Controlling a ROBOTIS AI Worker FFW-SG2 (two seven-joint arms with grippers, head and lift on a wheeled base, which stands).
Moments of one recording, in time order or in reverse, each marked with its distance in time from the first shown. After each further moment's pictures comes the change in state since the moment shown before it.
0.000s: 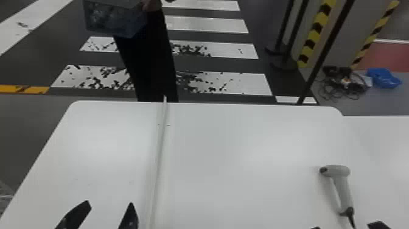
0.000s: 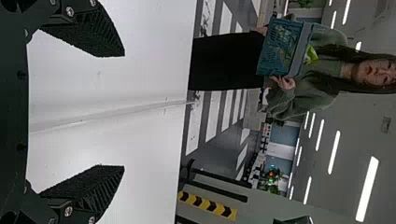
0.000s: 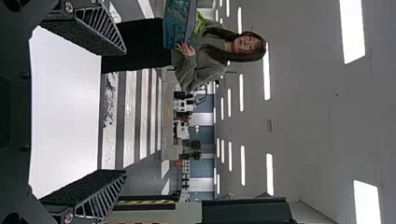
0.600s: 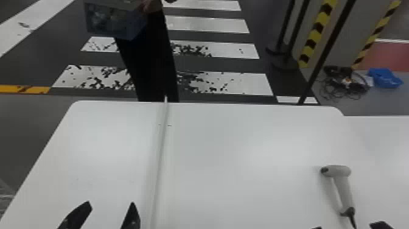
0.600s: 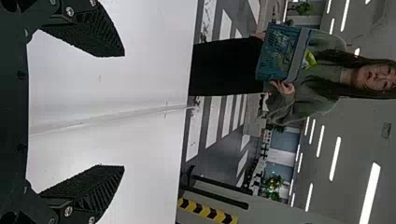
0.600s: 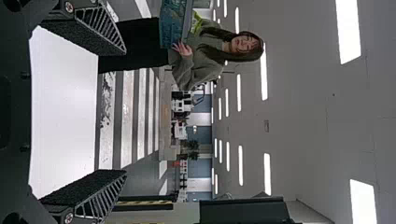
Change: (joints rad) left arm -0.004 0.000 -0.024 0.000 -0.020 0.000 0.046; right arm 0.000 0.000 0.002 0.001 0.000 -0.013 0.000
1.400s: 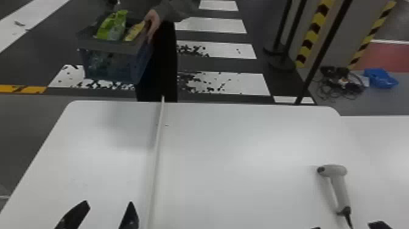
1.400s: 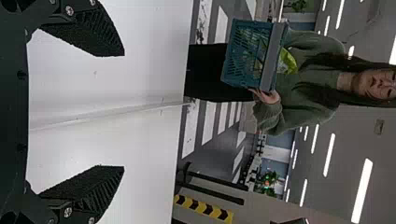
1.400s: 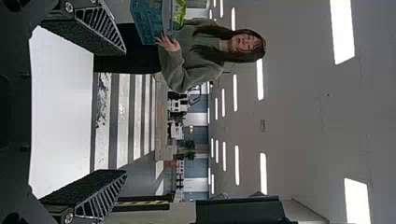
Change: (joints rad) left arm -0.003 0.000 -0.007 0.012 -0.005 -0.033 -0.004; right arm 0.003 0.000 0.000 0.005 0.000 -0.025 0.000
